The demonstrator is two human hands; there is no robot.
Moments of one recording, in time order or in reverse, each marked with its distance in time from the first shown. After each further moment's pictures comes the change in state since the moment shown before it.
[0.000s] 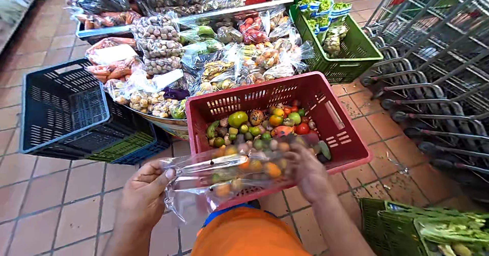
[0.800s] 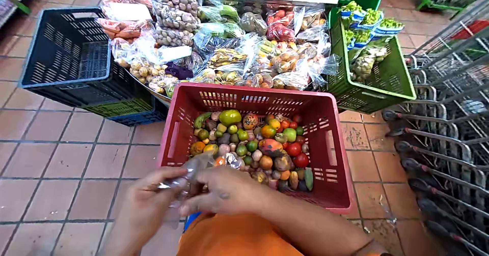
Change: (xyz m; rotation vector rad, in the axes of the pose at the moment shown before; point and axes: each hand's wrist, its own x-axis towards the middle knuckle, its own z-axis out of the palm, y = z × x) left_hand -0.035 -0.026 0.129 0.415 0.173 -0.081; right_hand 0.062 -0.073 0.088 -1.011 -1.161 -0.116
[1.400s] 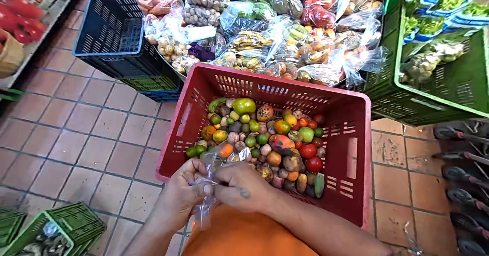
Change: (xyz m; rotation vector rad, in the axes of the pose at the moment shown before) left_hand -0.032 0.001 0.075 -0.500 -0.003 -0.324; right_hand -0.029 0.053 0.002 0.105 0.075 -0.225
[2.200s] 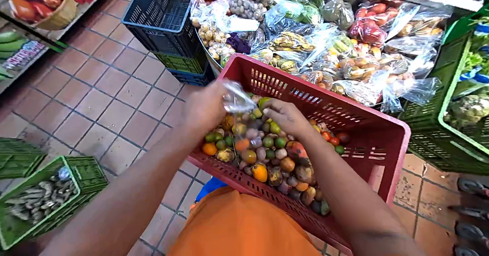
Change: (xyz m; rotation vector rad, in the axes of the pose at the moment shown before) left_hand 0.125 0.085 -0.030 1.512 0.273 0.361; right_hand 0.095 0.071 -0.119 -0.453 0.009 0.126
